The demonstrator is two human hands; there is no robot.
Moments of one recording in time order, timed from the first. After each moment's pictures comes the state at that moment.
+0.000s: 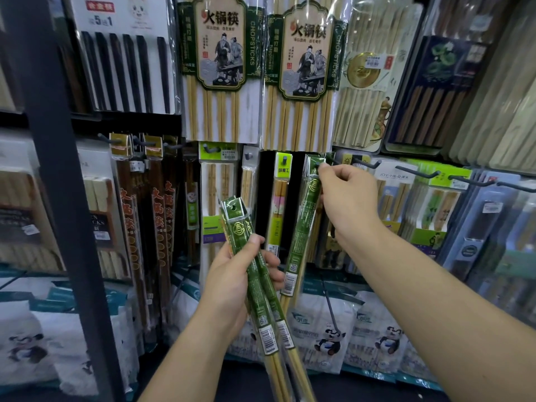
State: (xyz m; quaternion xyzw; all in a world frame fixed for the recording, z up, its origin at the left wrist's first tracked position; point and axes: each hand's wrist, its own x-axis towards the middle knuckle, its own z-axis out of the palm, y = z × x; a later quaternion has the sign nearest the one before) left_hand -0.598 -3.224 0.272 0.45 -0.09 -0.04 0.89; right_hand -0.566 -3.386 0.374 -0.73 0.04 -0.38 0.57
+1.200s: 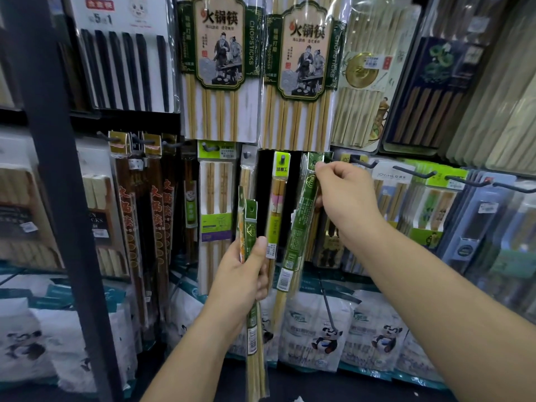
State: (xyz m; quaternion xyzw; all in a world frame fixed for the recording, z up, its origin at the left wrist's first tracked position) left_hand -0.585 -3.231 0.253 0.54 -0.13 -0.02 0.83; right_hand -0.578 -3.389 0.382 -0.78 0.01 -0.33 0.53
